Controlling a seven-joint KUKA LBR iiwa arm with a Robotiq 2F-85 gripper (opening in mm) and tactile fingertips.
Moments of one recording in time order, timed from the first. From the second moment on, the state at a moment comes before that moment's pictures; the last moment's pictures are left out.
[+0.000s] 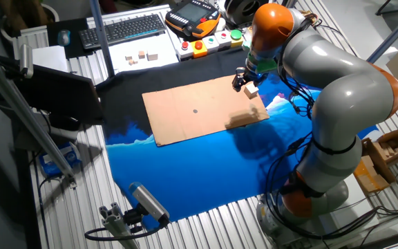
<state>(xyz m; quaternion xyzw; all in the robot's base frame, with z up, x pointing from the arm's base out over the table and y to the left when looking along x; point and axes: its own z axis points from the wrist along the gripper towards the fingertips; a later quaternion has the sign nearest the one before) 0.515 0.000 0.236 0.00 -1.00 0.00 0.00</state>
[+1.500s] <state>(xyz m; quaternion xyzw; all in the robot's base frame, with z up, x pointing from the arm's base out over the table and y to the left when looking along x) 0.517 -0.027 0.203 -0.02 -1.00 0.02 -0.02</state>
